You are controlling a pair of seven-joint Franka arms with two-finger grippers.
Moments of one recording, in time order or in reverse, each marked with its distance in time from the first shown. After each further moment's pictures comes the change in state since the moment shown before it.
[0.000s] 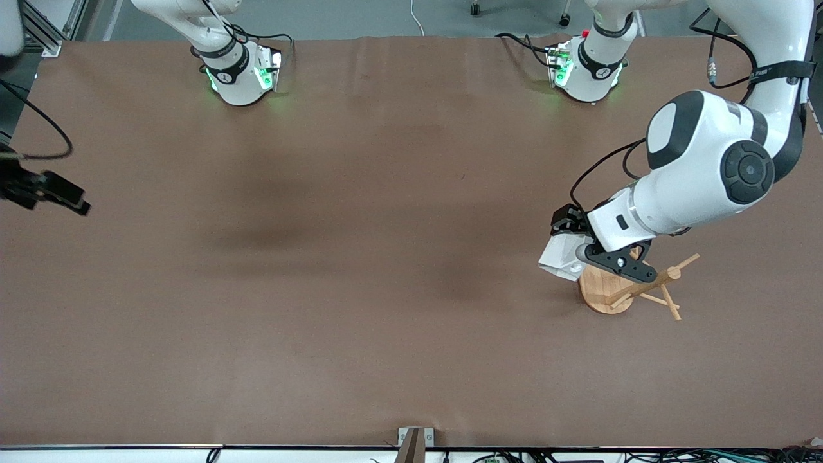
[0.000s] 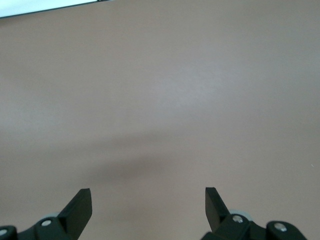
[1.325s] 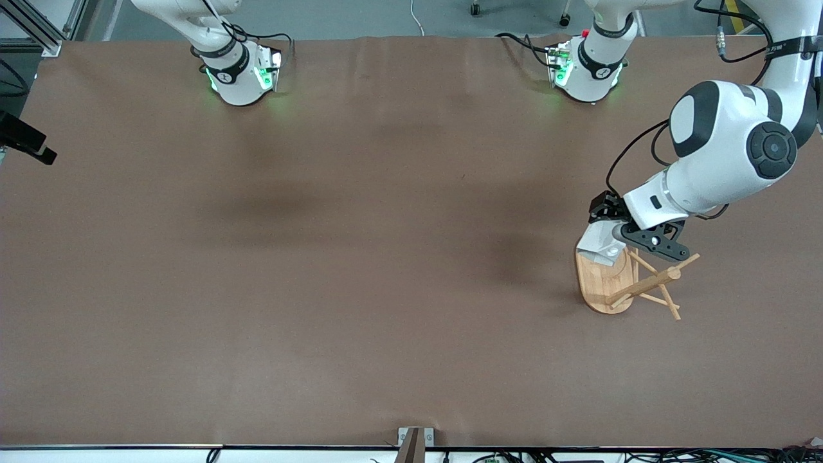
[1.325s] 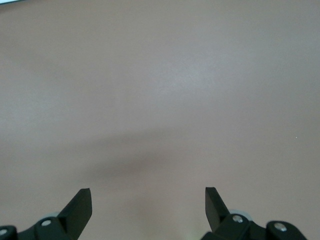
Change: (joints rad) left arm 0.018 -0.137 0.116 -0.247 -0.001 0.129 0.194; right arm 0.017 -0.035 -0.007 0.090 -0.006 -0.160 0.002
